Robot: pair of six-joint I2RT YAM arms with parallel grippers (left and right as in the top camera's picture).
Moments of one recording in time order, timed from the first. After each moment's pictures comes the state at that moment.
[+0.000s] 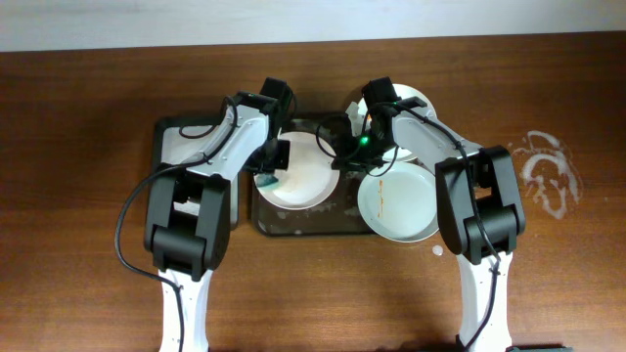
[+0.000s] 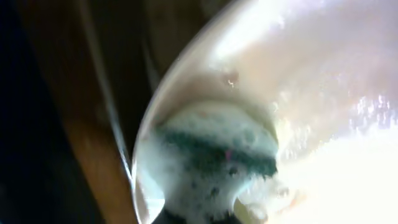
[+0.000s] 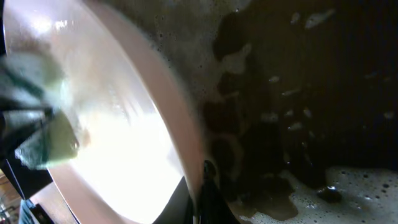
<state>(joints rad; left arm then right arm) -0.34 2.26 1.77 -1.08 -0.07 -0.22 0.27 2.28 1.65 -0.75 -0.61 0.24</state>
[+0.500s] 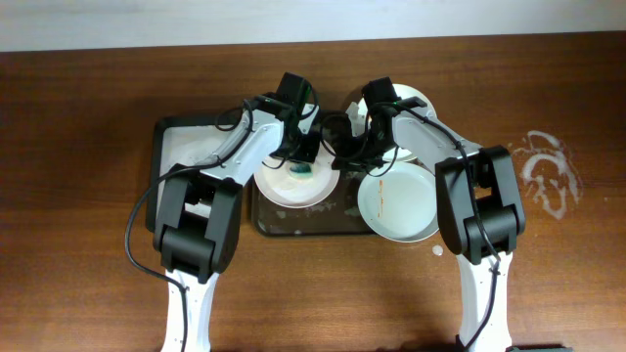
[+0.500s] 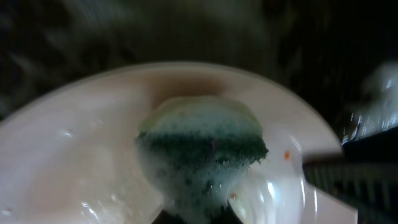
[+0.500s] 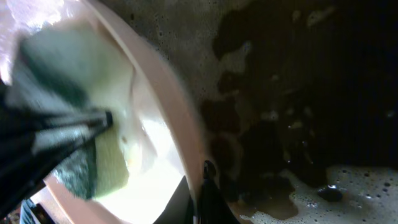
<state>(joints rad) -0.40 2.27 1.77 -0.80 0.16 -0.11 0.27 2.28 1.65 -0.75 -0.61 0.24</state>
